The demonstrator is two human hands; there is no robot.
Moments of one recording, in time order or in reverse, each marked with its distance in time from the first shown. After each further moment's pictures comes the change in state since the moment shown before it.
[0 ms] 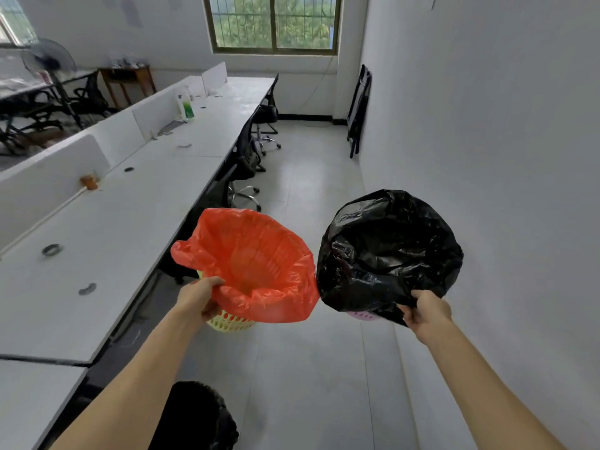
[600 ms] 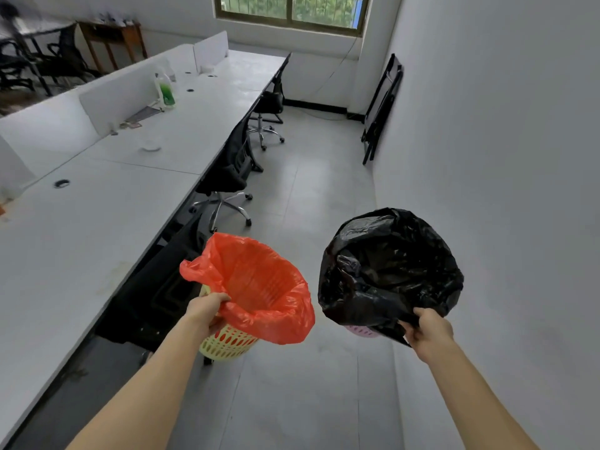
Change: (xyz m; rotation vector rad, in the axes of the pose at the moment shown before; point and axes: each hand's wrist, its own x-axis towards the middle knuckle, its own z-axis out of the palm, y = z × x) left_hand 0.368 0.192 0.213 0.039 0.019 -0.189; right_hand 0.324 -0.168 0.290 -0.061 0.085 0.072
